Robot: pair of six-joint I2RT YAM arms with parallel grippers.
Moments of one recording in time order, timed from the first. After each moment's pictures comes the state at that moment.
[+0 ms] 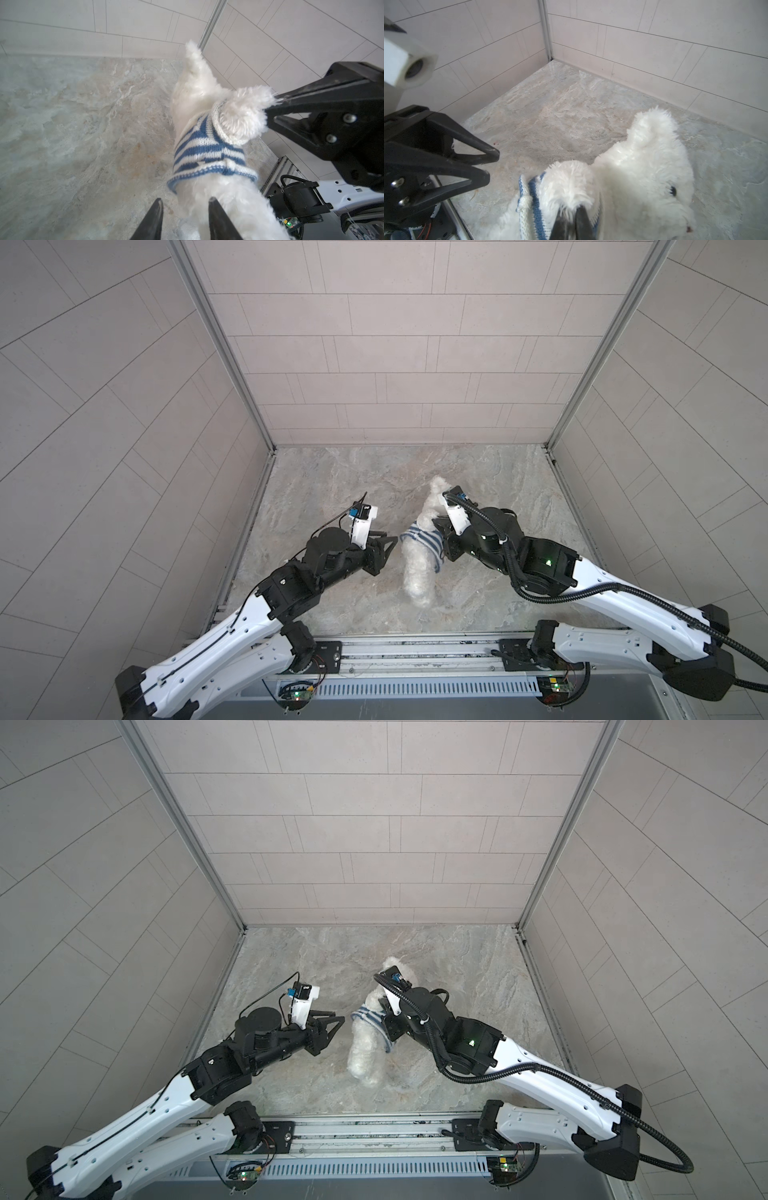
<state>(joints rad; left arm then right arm) -0.84 0.74 0.72 -0.34 0.00 -0.44 0.99 1.06 1.08 -0.48 0.31 0.23</state>
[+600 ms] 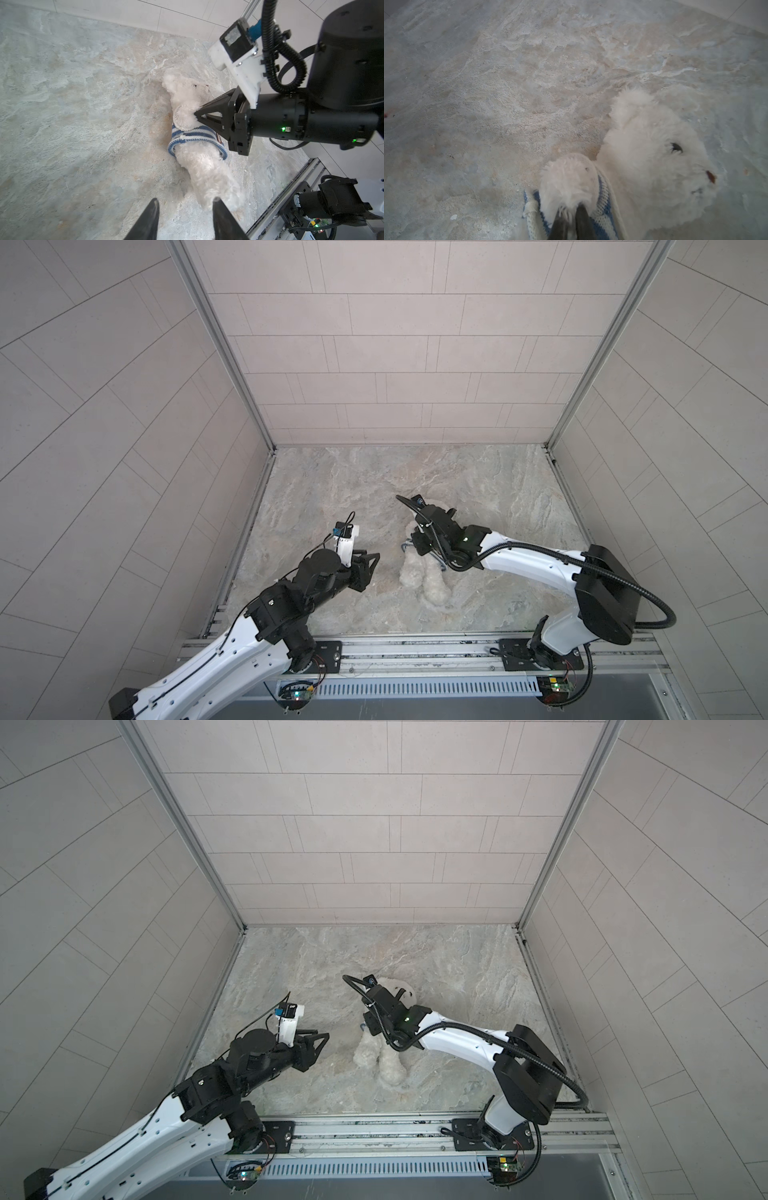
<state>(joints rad) -0.84 0.54 0.55 -0.49 -0.12 -0.52 0.86 1.57 1.04 -0.25 0.24 0.30</state>
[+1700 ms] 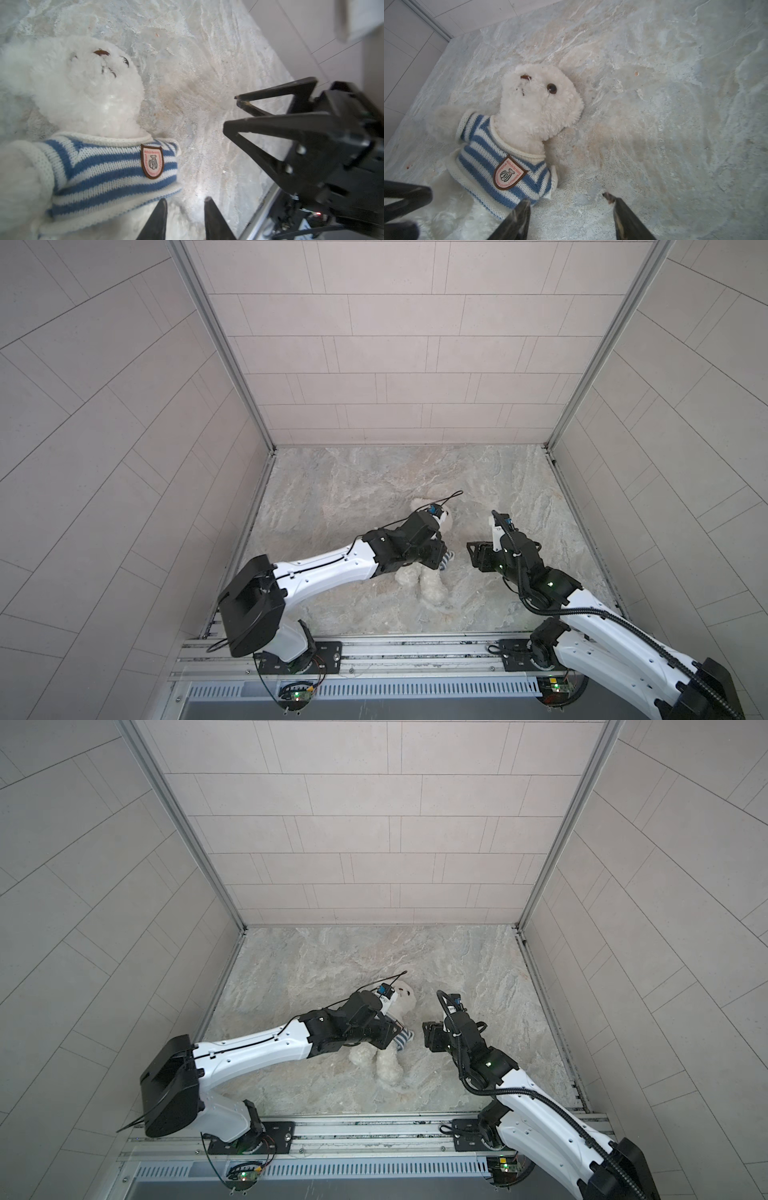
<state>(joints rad) -0.98 1.53 1.06 -0.31 0.01 -0.48 0.54 0.81 0.43 -0.26 0.11 0.51</state>
